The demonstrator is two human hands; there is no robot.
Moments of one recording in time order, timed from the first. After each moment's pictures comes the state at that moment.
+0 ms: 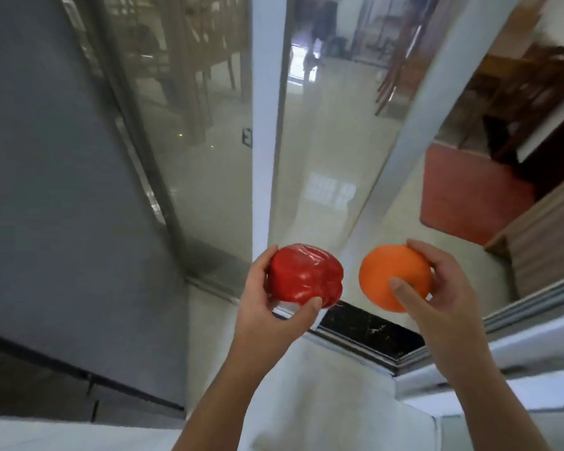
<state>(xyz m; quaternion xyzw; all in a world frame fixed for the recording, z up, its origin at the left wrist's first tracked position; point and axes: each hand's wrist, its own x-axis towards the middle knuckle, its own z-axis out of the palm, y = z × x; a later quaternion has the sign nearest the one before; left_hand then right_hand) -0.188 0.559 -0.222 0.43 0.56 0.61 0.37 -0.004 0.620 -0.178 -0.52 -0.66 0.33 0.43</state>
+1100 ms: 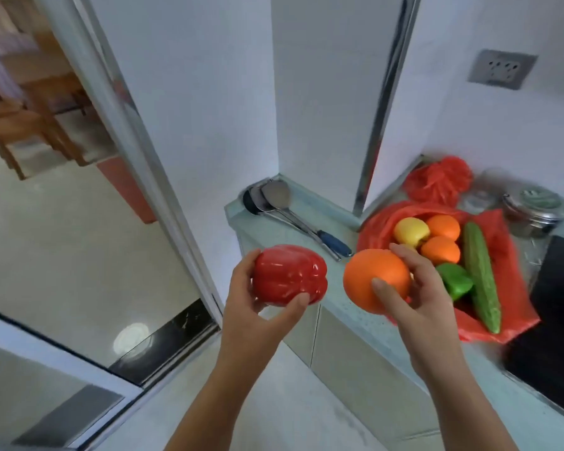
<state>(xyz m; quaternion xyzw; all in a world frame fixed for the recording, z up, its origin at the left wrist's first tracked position) 0.236 0.371 -0.185 0.68 0.25 0.33 0.60 0.362 0.230 -0.184 -0.71 -0.22 0.09 0.66</state>
